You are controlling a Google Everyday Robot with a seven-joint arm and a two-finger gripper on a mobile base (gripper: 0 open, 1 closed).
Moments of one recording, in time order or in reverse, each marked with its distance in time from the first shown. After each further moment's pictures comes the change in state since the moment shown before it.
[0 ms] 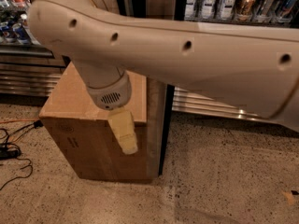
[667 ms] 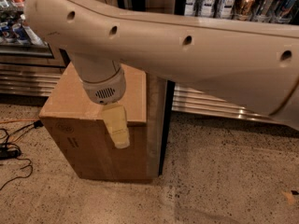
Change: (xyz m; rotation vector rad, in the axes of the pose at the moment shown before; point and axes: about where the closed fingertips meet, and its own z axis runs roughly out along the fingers) arm -0.016 -0.019 -0.011 0.063 -0.067 0.007
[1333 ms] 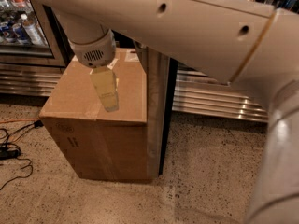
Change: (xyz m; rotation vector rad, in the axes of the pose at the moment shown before) arm 0.003 -0.070 -0.045 0.095 0.019 0.051
